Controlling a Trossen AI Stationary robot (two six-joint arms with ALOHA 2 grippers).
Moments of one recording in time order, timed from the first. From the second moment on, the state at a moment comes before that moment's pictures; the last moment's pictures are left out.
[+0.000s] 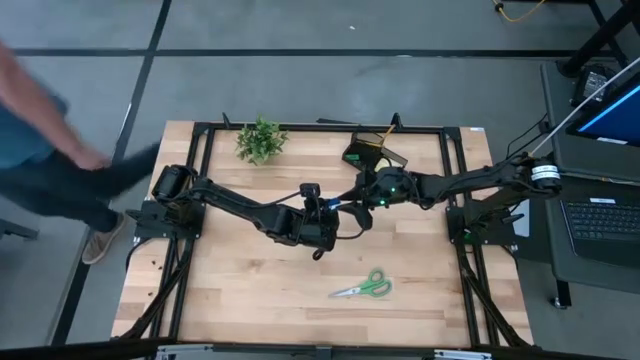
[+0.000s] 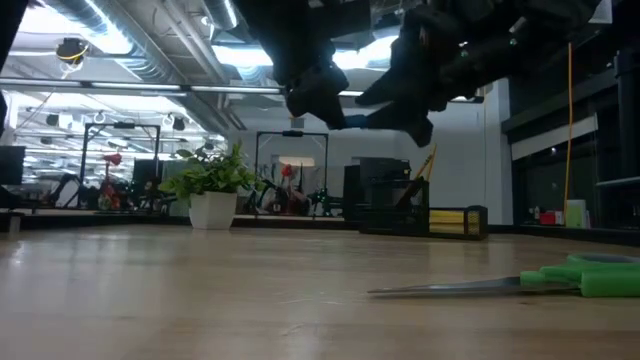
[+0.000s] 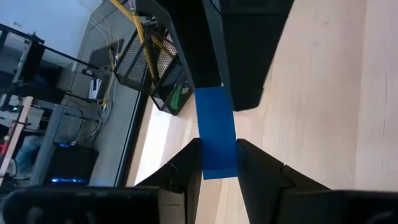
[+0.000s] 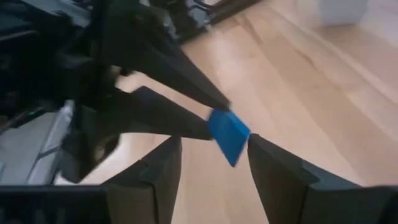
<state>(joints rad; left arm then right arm) -0.23 1.88 1.41 -0.52 -0.87 0.01 -0.09 1.42 0.67 0.35 -0.13 0.42</state>
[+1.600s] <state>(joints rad) -0.22 1.84 1.41 -0.73 -0.90 -0.07 -0.10 1.42 0.67 0.33 -0.12 0.36</state>
